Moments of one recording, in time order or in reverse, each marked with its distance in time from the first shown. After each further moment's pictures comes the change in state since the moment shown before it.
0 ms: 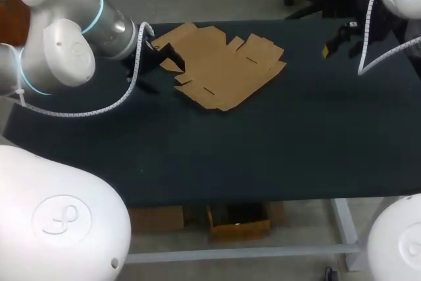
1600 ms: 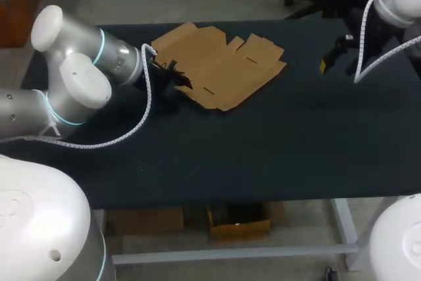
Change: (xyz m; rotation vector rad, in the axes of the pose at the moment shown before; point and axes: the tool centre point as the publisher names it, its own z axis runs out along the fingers) left arm -0.007 0.000 0.091 -0.123 0.173 -0.299; right arm 0.009 -0.038 0.021 0.134 0.047 0.068
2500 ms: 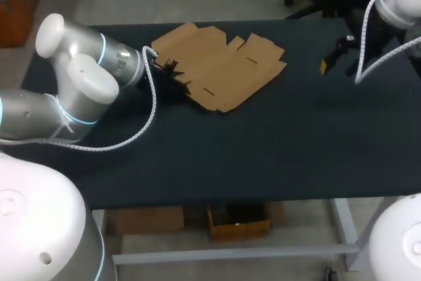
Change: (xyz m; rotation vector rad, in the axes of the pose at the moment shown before) left arm 0.002 -0.016 0.022 -0.026 0.034 -0.003; right arm 0.000 -0.003 0.000 0.003 0.012 0.003
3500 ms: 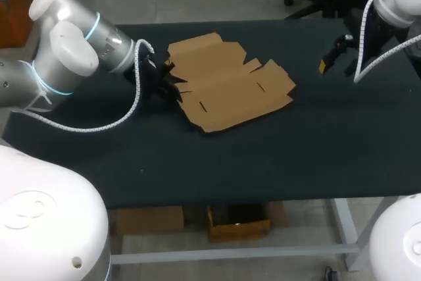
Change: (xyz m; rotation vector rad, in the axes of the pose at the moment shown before) left arm -0.023 0.028 -0.041 -0.187 -0.180 0.226; right arm 0.003 0.001 0.000 0.007 0.002 -0.001
